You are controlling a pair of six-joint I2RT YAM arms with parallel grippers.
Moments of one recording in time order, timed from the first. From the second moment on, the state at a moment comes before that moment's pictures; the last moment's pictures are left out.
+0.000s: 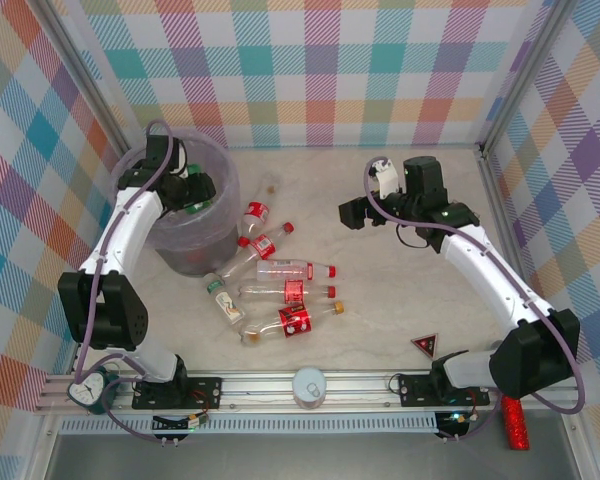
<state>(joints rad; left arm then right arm) -0.05 1.61 1.50 -0.81 0.09 -0.37 0.35 1.33 1.19 -0.47 -0.43 0.04</state>
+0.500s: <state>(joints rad) -0.05 1.61 1.52 -0.82 0.09 -0.37 0.35 1.35 1.20 -0.47 -0.43 0.04</state>
